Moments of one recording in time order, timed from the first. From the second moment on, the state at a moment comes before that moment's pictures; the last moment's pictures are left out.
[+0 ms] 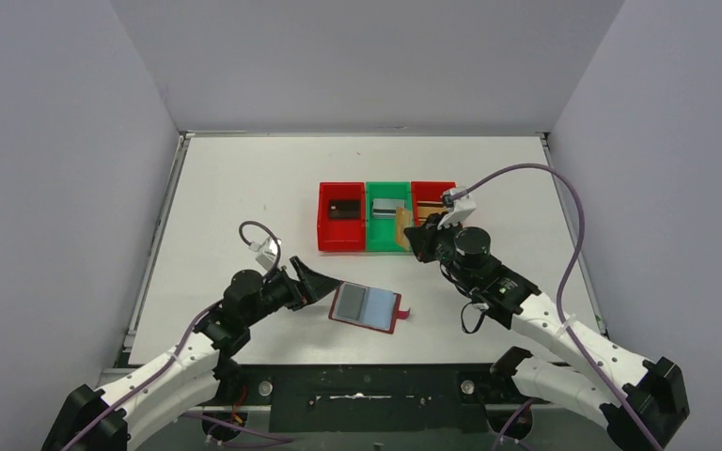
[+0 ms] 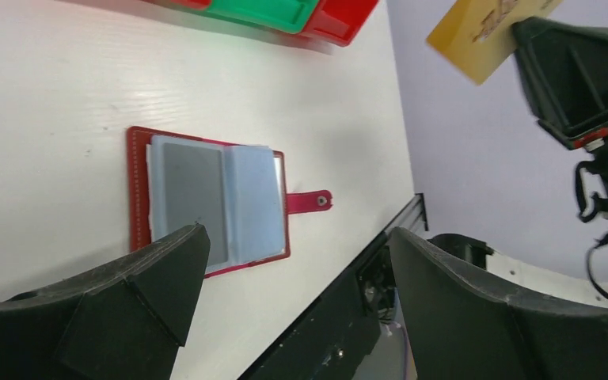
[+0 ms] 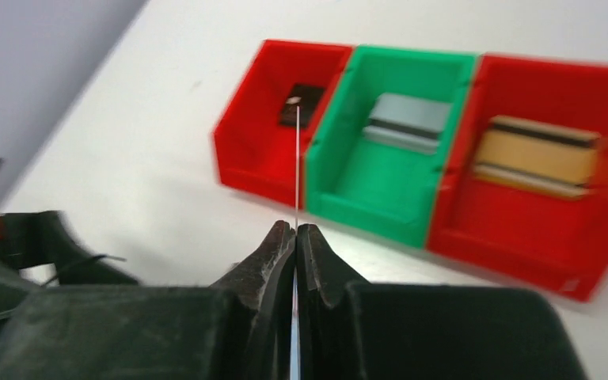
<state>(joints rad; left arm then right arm) -0.63 0.76 0.16 0.35 0.23 -1.07 0.70 0.93 0.62 0.06 0.10 0.48</state>
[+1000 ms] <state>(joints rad) -0.63 0.80 0.59 -0.39 -0.04 -0.68 0.45 1.22 0.80 -0.20 0.10 -0.98</state>
